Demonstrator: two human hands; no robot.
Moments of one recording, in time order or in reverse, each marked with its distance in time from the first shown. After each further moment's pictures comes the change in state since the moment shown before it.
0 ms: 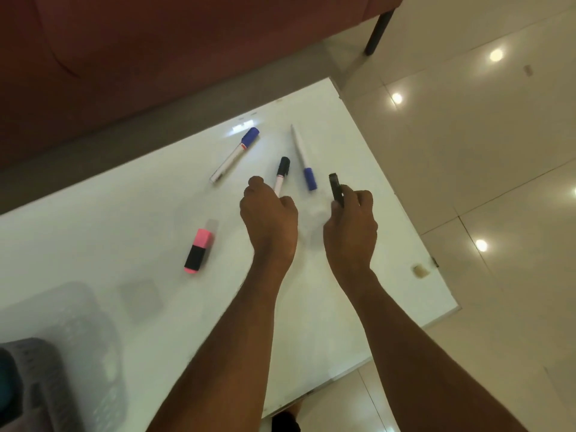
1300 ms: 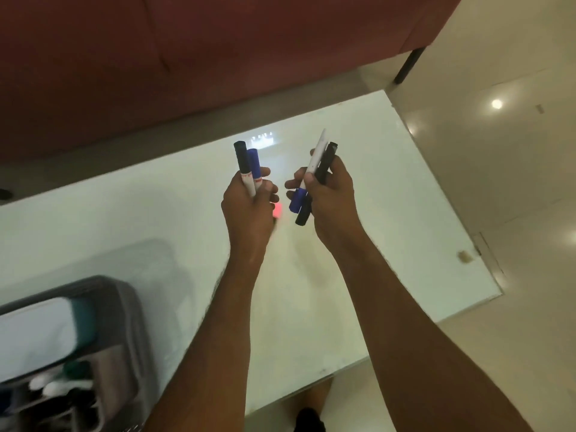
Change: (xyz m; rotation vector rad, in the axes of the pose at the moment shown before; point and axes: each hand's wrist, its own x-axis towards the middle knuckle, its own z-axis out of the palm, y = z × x) left_hand -0.012 -0.103 -0.142 -0.735 0.006 -0.057; right_hand -0.081 -0.144 0.009 0.969 -0.401 0.082
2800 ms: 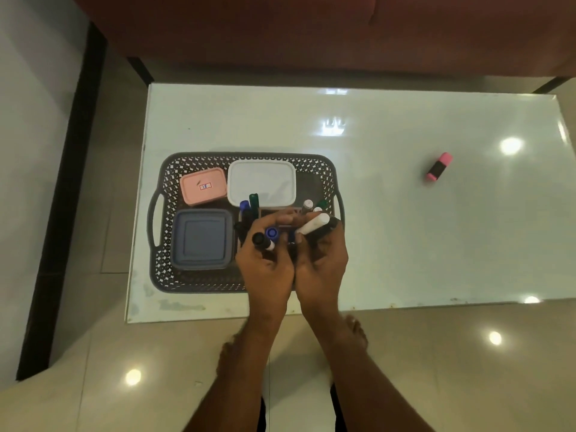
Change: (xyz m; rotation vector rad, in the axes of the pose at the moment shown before) left_hand -0.157 -0.160 -0.359 -0.196 0.319 0.202; right_hand -0.347 0.148 0.259 -0.144 -0.077 -0.190
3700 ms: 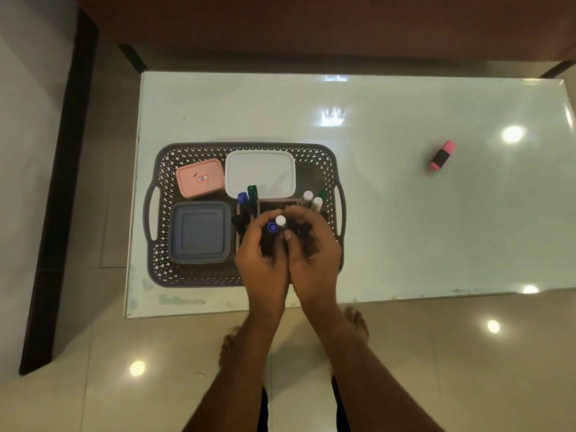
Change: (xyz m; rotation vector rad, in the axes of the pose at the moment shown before) left_hand -0.009 -0.025 -0.005 0.093 -0.012 0.032; right_hand 0.005 0.025 -0.003 -0.088 -0.151 -0.201
